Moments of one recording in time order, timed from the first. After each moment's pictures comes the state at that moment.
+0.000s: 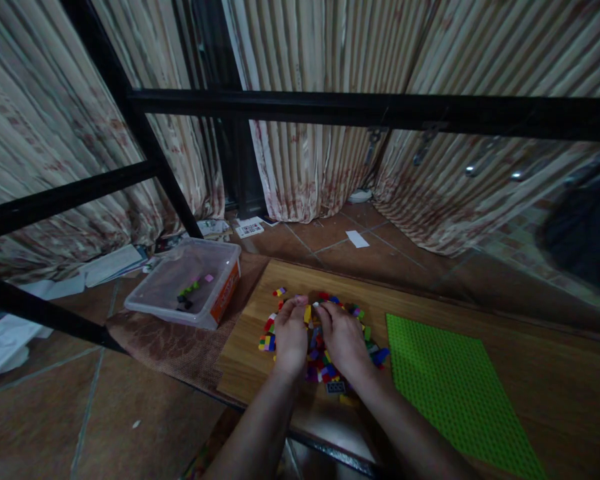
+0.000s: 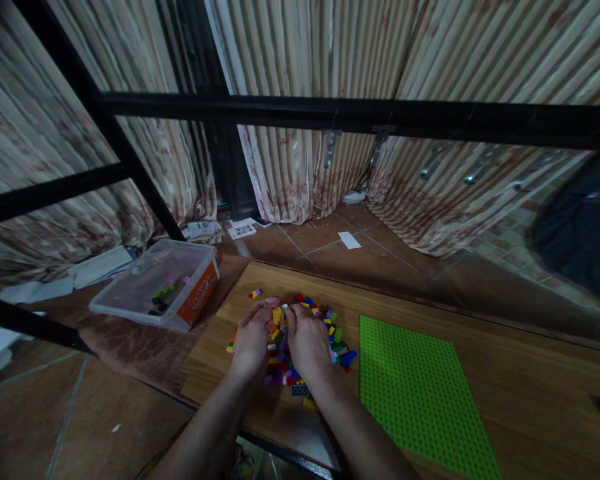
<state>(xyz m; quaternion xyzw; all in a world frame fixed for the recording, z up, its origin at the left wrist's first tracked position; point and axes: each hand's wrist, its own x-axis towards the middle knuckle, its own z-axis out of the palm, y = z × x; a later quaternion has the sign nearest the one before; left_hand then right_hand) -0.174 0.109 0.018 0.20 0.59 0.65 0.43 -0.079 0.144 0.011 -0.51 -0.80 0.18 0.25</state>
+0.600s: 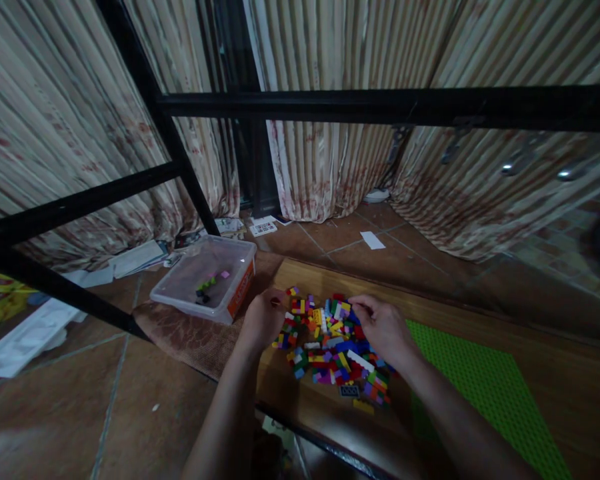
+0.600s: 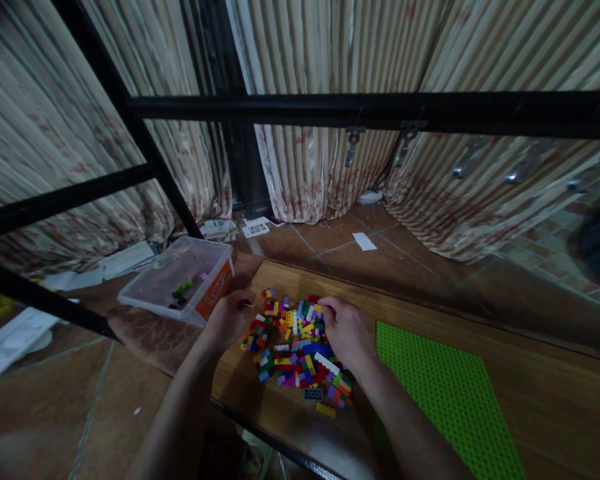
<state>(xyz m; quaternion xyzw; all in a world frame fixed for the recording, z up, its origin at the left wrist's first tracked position) -0.265 0.098 0.033 0.40 0.74 0.47 0.25 -0.041 0.172 0.035 -0.50 -0.79 0.24 0.26</state>
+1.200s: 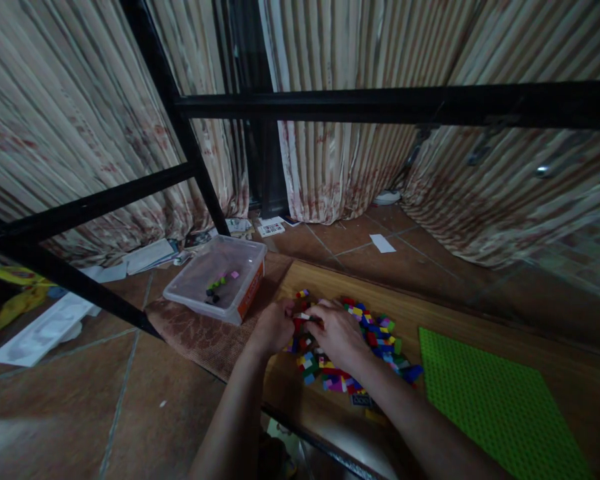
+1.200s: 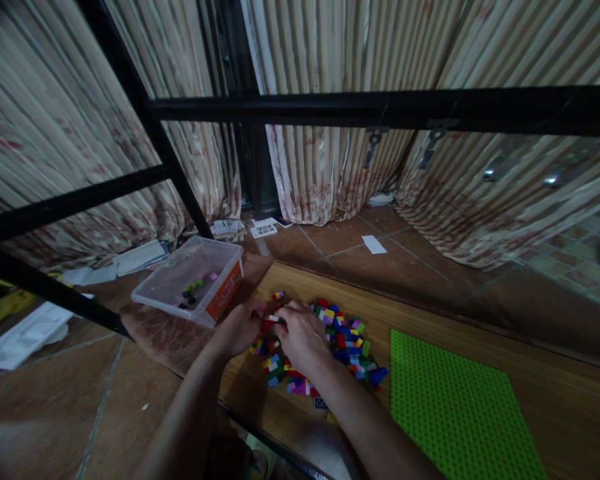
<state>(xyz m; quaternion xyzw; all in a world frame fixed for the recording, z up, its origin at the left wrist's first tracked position) -0.268 0.094 0.030 0.50 0.75 0.32 0.30 -0.118 0.148 0.027 -0.36 -0.88 0.25 0.20</state>
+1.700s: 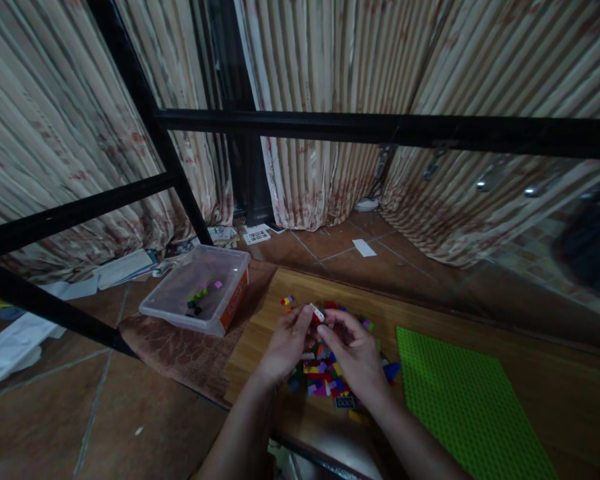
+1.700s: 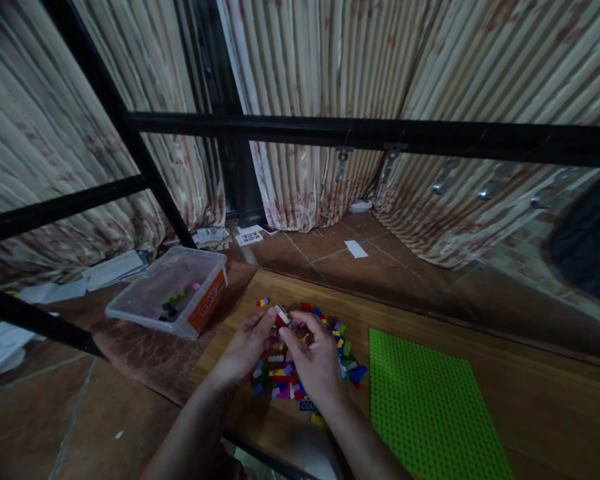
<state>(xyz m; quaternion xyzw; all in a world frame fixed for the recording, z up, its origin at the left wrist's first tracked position) -0.203 0.097 0.036 0.33 0.51 0.57 0.55 -0.076 0.130 0.018 -0.41 -0.66 0.45 0.44</state>
